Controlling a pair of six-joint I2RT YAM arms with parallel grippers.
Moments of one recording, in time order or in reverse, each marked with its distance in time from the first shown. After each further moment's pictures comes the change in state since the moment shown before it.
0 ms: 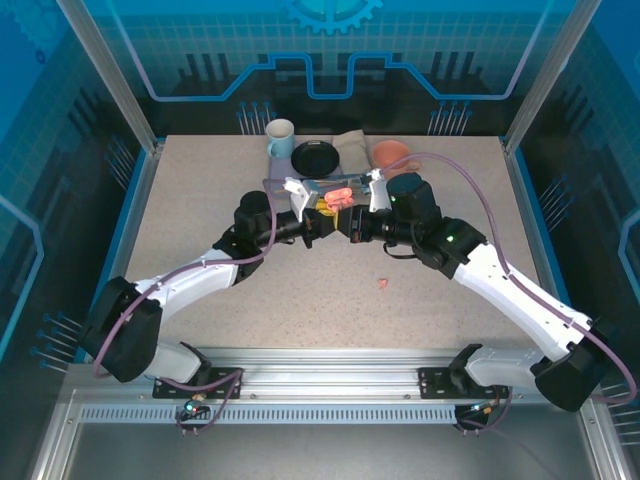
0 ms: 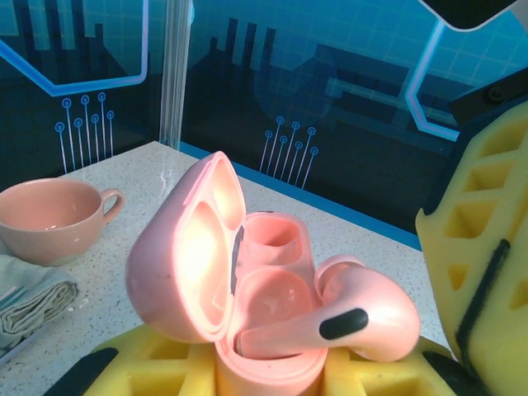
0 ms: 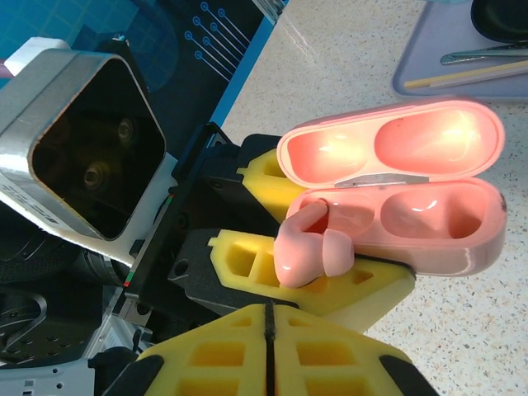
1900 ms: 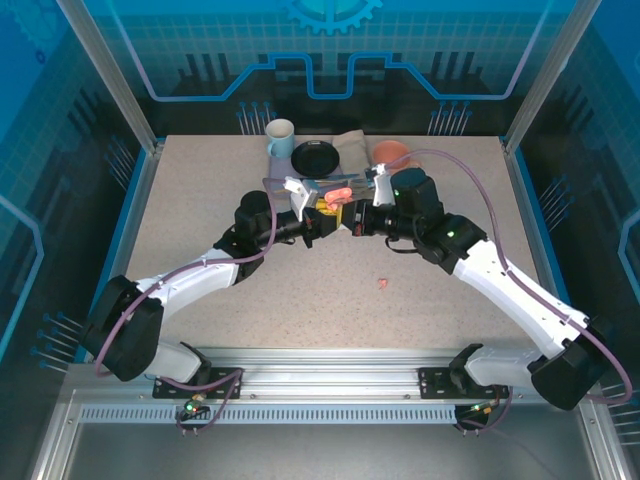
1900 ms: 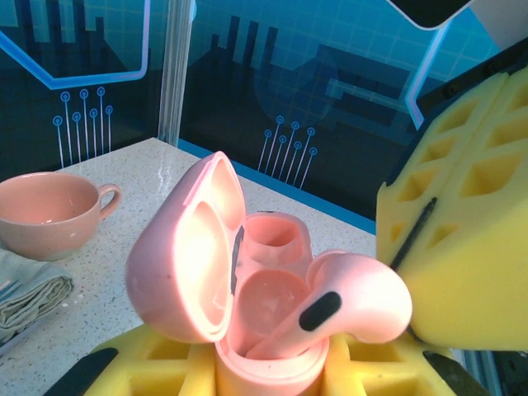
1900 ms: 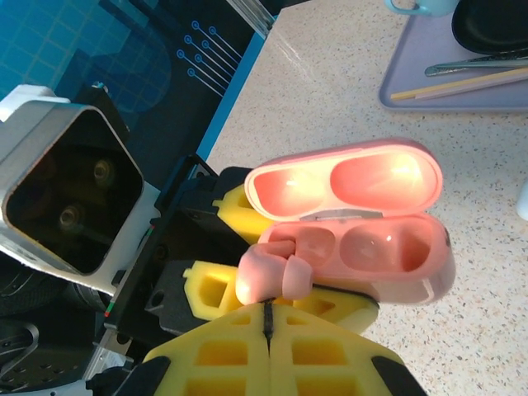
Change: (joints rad) left arm 0.003 0.007 0.000 0.005 0.003 -0.025; right arm -0.049 0.018 0.002 0.027 -0.021 0.015
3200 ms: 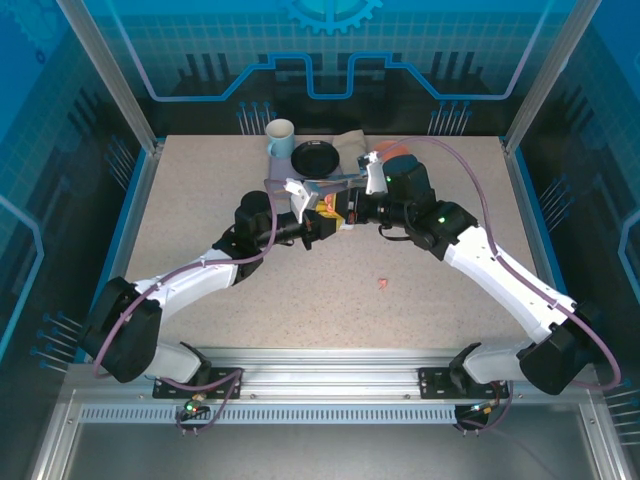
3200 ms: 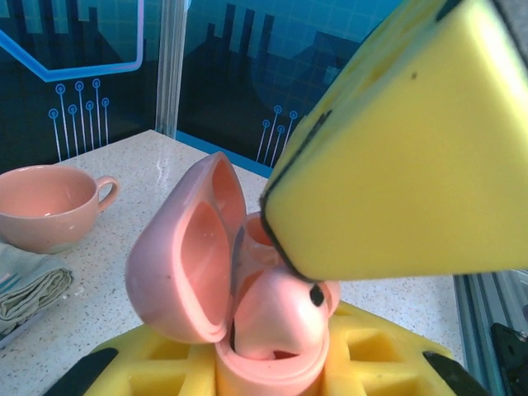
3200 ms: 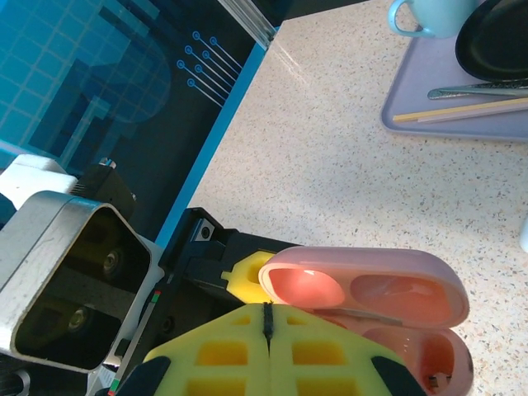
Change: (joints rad) left arm 0.001 -0.010 -0.001 -0.038 0.012 0.030; right arm -0.011 0.091 0.097 -0.010 -0.006 -0.031
